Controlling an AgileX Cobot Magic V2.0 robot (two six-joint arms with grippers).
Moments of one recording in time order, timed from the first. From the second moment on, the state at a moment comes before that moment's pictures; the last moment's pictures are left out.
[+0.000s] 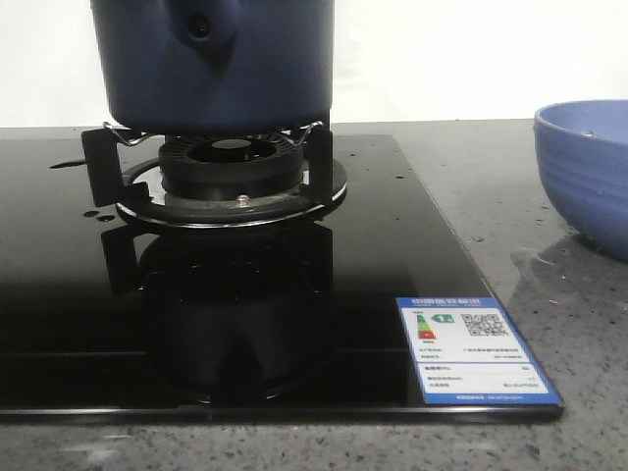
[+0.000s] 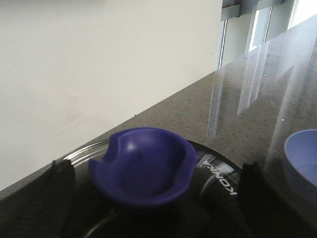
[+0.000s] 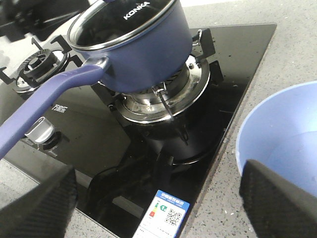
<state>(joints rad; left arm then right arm) -0.26 1.38 -1.00 -1.77 0.65 1.93 -0.05 0.51 -0.65 0.91 0.89 -0.59</state>
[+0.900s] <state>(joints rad) -0.26 1.51 -1.06 -1.79 0.75 1.94 -0.05 0.51 -0.65 0.91 0.93 -0.59</state>
